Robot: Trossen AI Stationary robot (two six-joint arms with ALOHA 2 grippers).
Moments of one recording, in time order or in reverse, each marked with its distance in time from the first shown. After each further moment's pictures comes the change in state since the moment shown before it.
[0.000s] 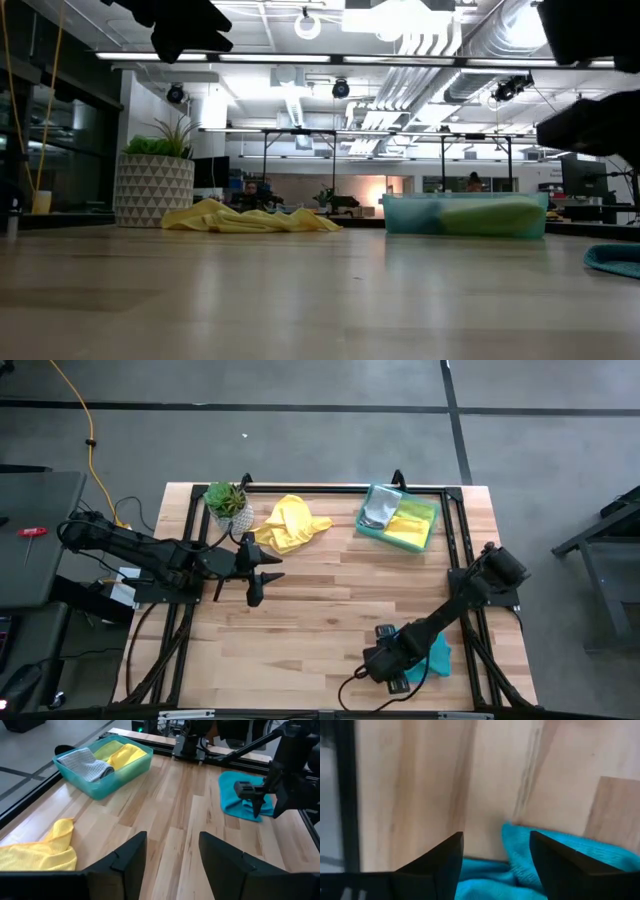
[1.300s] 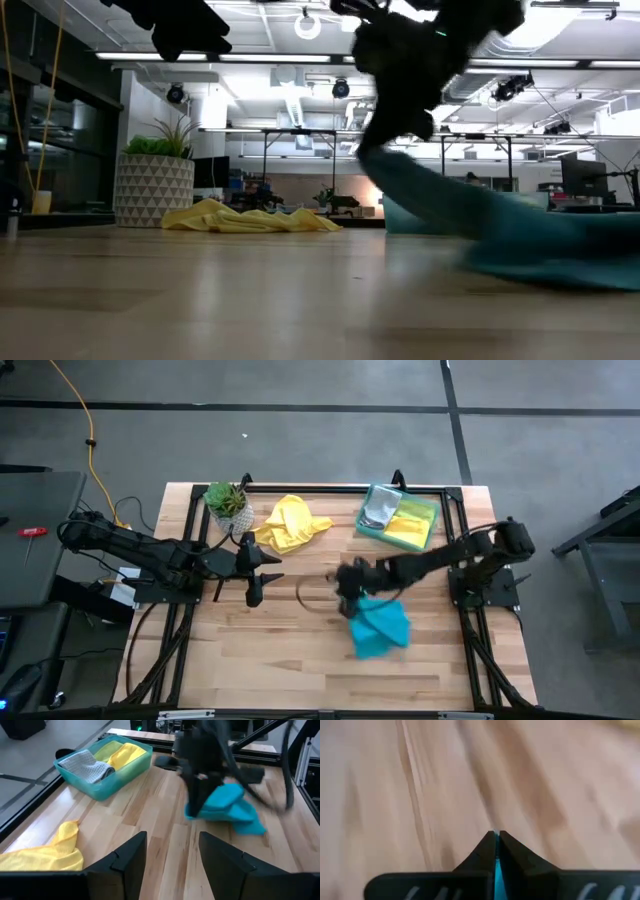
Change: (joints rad) left arm 0.000 0.000 0.000 -0.016 0.000 0.061; right arm -0.504 -0.206 -0.137 0.409 0.202 -0.044
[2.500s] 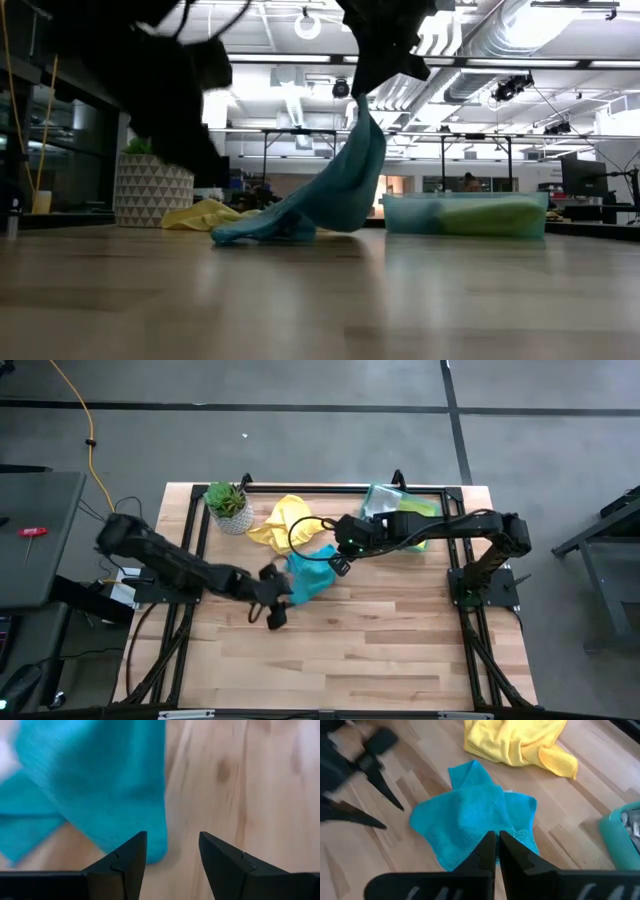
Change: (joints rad) left arm -0.035 0.492 -0.087 0.223 0.137 -0.264; right arm -0.198 0.002 0.445 -0.574 0.065 0.092
